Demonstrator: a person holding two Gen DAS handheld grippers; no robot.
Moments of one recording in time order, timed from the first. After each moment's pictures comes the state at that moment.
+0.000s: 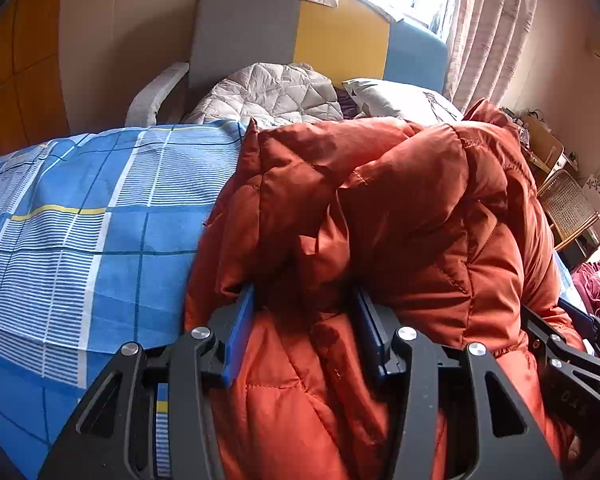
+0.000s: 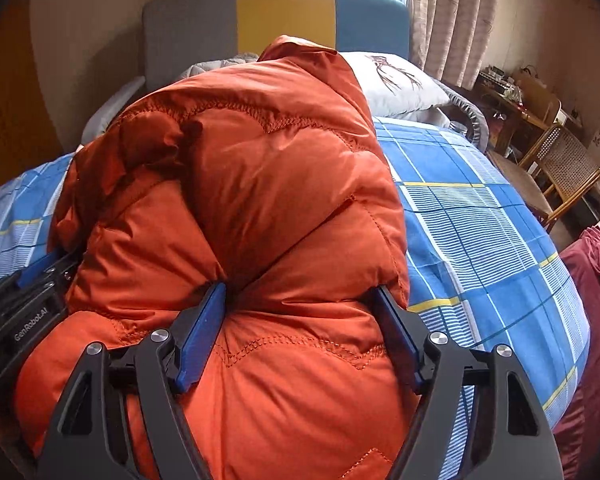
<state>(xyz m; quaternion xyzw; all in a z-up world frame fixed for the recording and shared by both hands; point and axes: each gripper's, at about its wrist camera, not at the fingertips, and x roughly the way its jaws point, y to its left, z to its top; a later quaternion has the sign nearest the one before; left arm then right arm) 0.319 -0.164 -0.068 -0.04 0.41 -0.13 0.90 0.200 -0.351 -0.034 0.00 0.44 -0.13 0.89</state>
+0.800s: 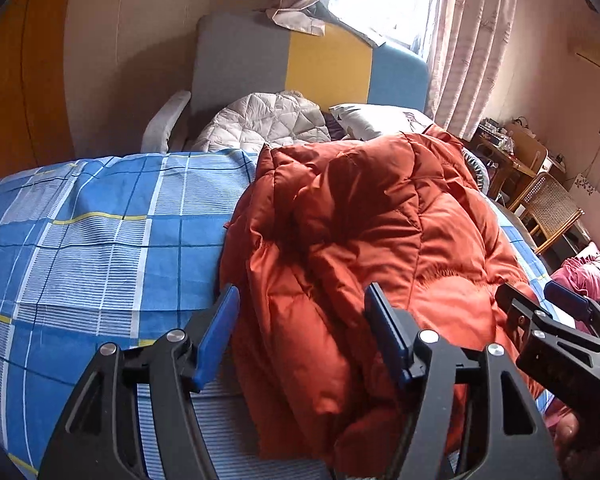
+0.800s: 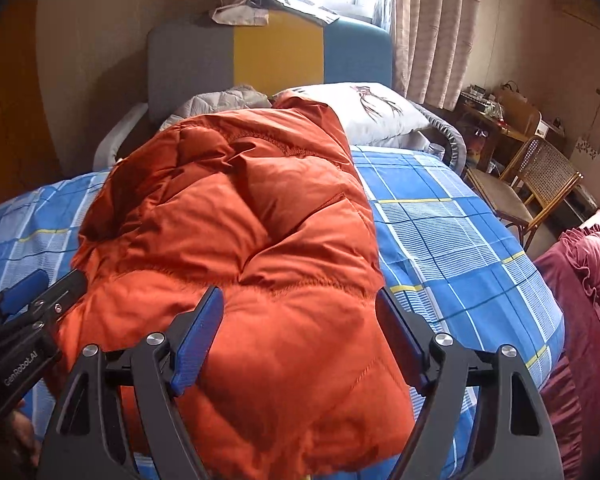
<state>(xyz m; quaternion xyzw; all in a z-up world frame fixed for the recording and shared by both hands) 0.249 -0.140 -0.022 -0.04 0.37 -0.14 0.92 0.141 -0.317 0.011 -0.01 0.40 -0.15 0.90</state>
